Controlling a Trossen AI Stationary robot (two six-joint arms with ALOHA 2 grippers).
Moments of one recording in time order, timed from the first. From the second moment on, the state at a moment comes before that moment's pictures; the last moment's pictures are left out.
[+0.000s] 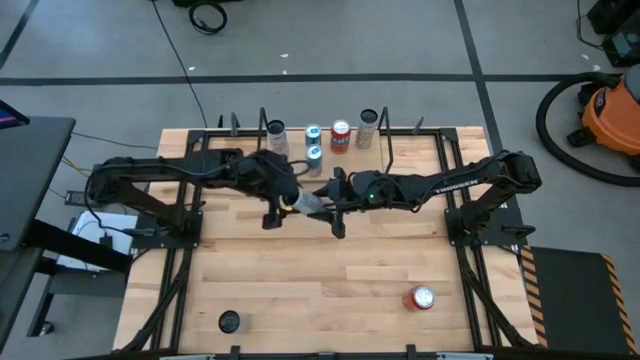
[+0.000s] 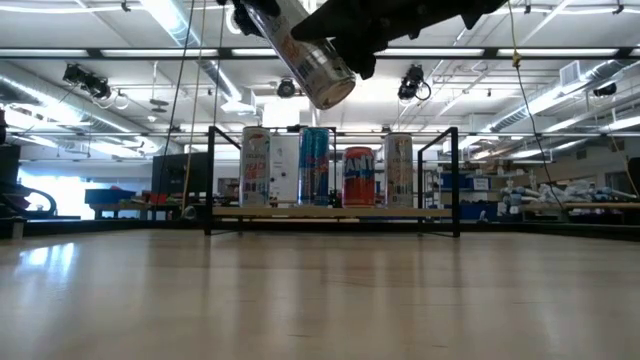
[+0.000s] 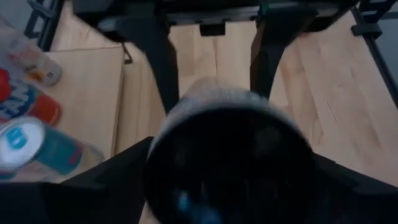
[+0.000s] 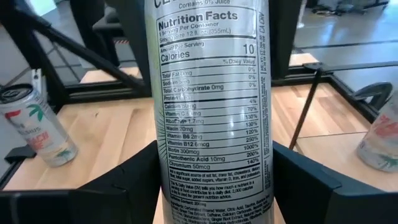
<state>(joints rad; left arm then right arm) 0.04 1.39 1.38 -0.73 0.00 0.09 0.04 1.55 1.05 0.20 0.06 0.08</state>
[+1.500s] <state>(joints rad) 0.10 1.12 1.37 -0.97 0.00 0.10 -0.02 1.51 0.69 0.58 0.66 0.25</state>
